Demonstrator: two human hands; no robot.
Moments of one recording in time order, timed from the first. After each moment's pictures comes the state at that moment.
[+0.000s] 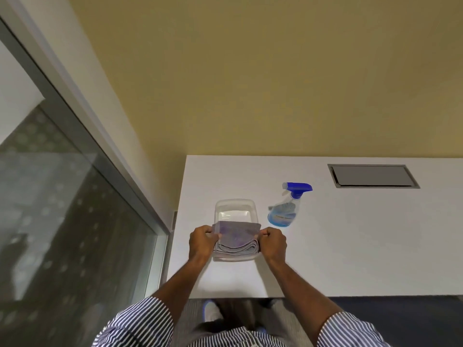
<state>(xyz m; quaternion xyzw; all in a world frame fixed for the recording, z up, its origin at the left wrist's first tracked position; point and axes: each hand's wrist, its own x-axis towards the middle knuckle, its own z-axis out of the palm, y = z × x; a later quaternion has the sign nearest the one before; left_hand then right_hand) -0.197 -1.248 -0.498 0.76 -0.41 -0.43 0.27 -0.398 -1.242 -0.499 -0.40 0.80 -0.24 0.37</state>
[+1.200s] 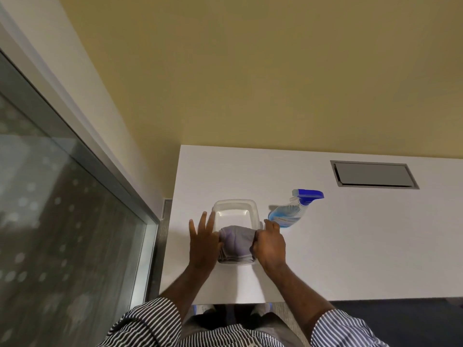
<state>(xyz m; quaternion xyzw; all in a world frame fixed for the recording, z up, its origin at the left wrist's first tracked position) -0.190 -1.266 -0.559 0.65 -0.76 -0.09 0.06 -0.390 -1.268 -0.533 -0.66 0.74 0.03 0.14</state>
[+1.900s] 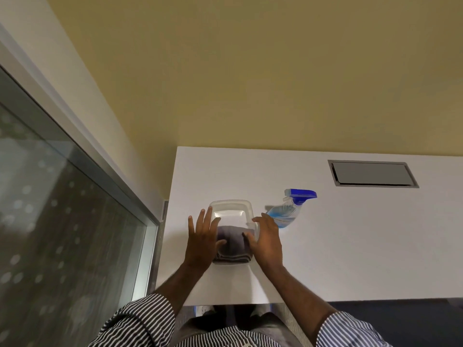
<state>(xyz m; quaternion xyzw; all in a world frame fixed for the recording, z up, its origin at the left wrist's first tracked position) -0.198 -1.278 -0.552 0.63 -0.76 -0.12 0.06 -0.396 -1.266 -0.516 -0.58 0.74 -0.20 0.29</state>
